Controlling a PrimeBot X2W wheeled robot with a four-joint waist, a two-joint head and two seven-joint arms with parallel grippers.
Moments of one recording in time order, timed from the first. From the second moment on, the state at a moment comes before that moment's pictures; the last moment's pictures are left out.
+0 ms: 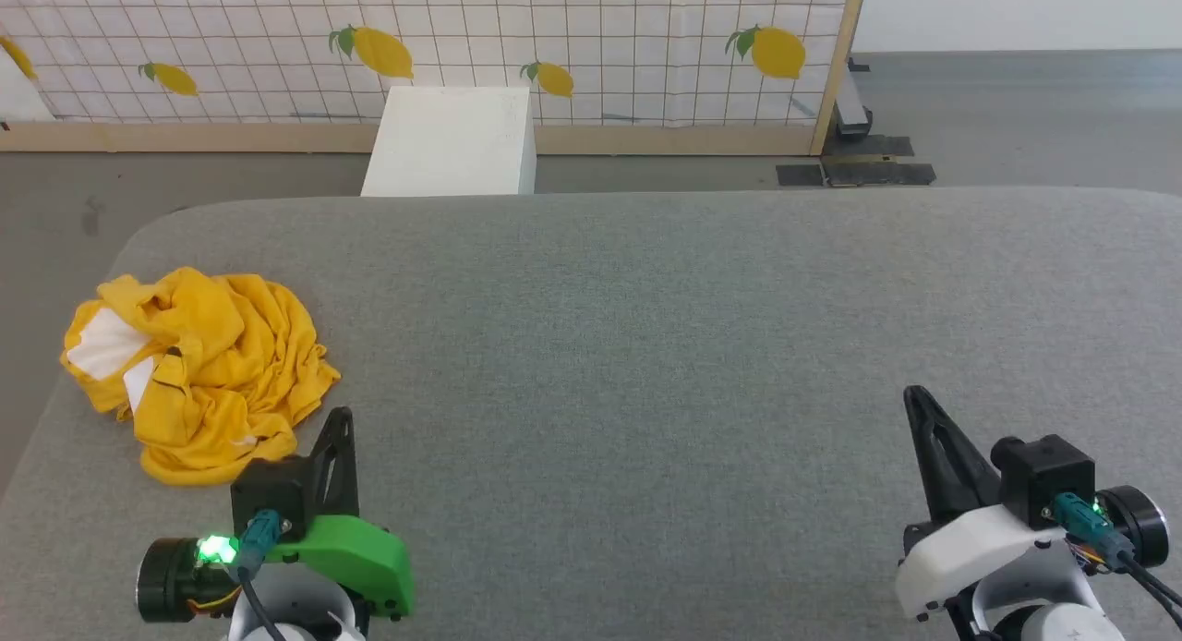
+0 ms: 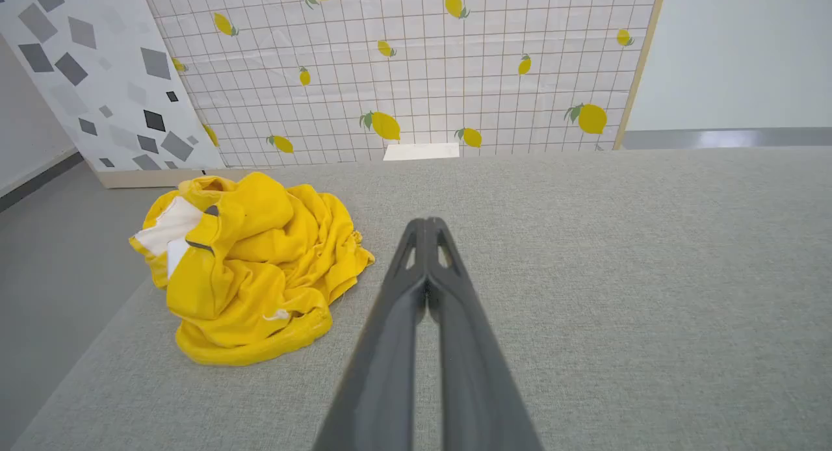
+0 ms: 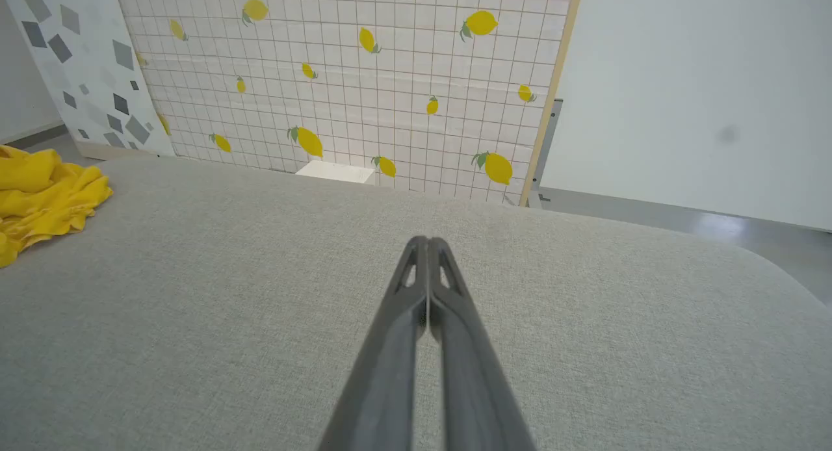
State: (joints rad) left arm 0.02 0.06 0.00 0.00 -0.01 0.00 0.00; right arm 0.02 -0.05 0.00 0.00 0.00 0.13 0.00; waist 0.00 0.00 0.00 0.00
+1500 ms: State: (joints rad) left arm 0.02 0.06 0.01 0.00 -0.03 -0.01 -0.04; right arm 0.02 -0.05 -0.05 0.01 0.03 0.13 -0.05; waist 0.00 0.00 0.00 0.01
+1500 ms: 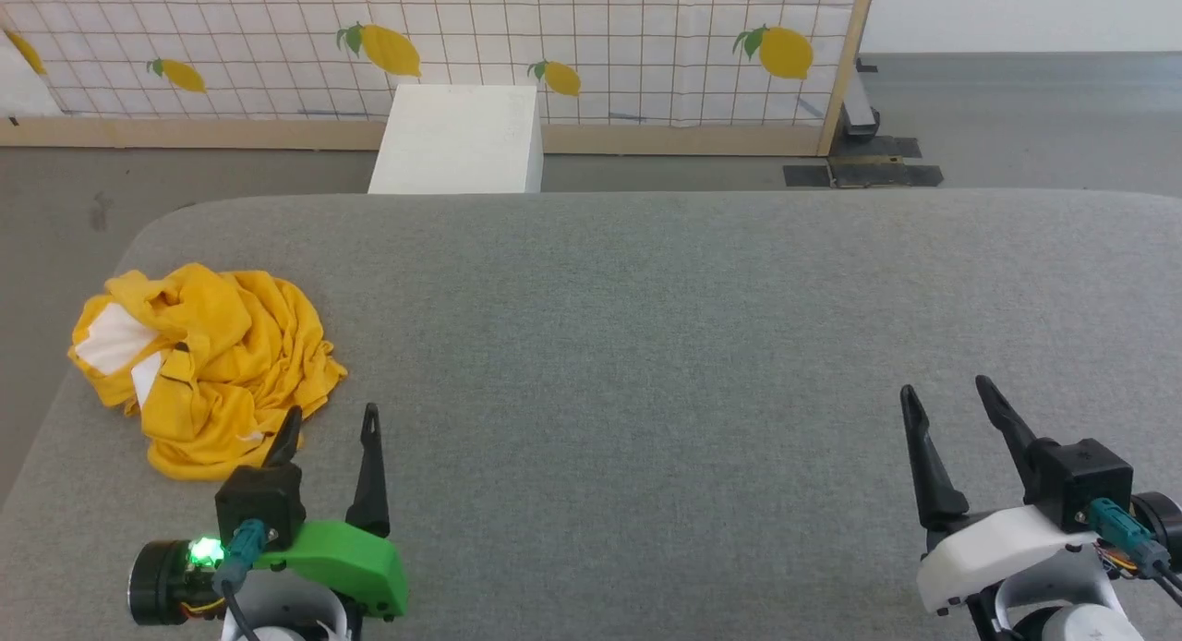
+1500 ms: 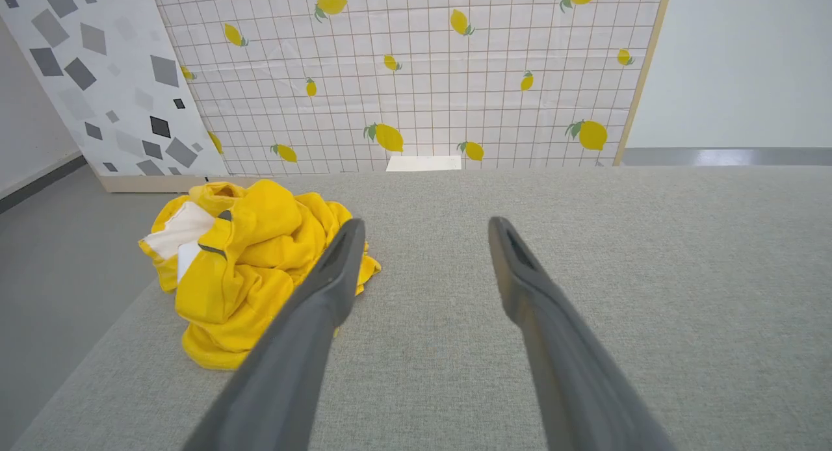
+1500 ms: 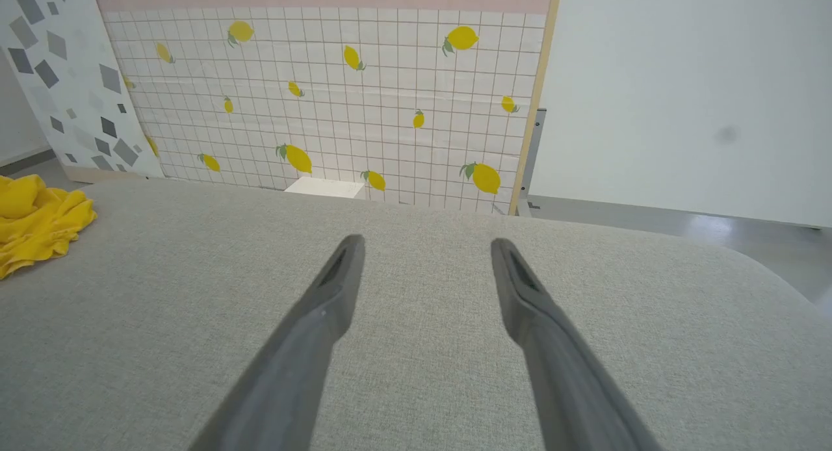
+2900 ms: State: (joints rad) left arm 0.06 0.06 0.06 0.01 -0.09 -0.04 -0.13; right arm 0.02 -0.05 -0.03 0.05 0.05 0.13 -0.13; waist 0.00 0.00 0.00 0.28
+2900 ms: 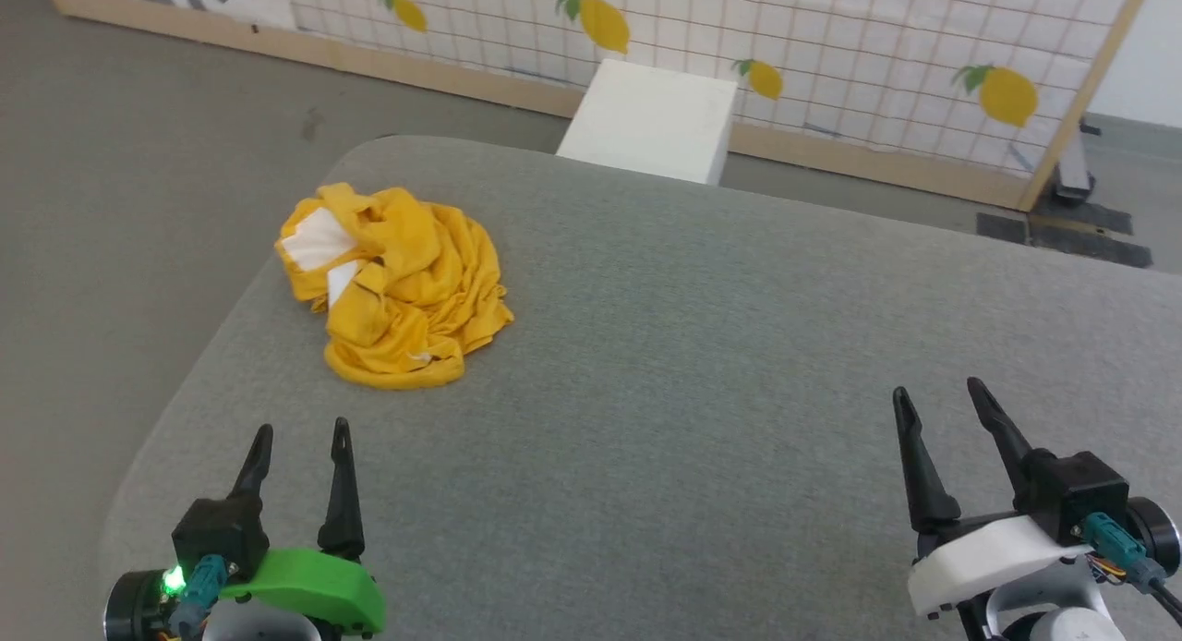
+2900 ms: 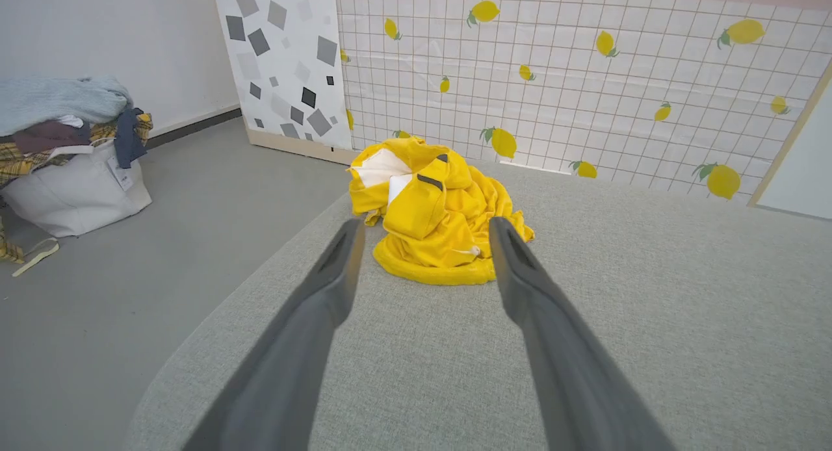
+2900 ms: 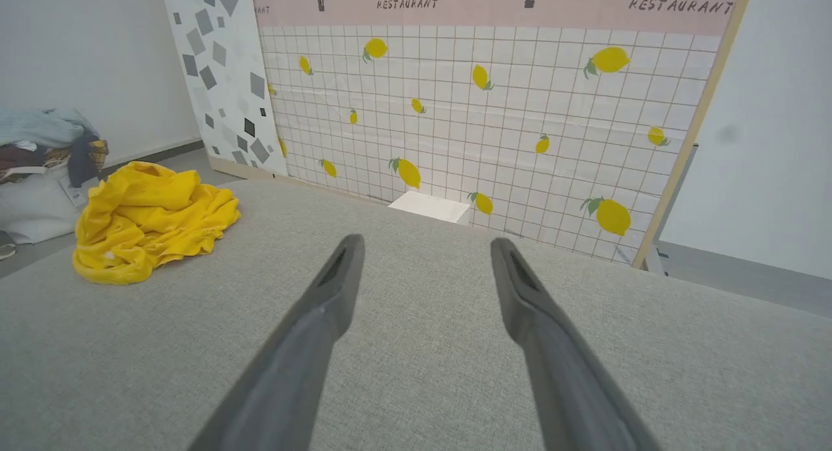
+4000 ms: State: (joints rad) left arm 0.08 0.06 0.08 0.02 -0.12 -0.05 -0.20; right arm 0.00 -0.05 -0.02 0.10 0.06 0.13 -0.20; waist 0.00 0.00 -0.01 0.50
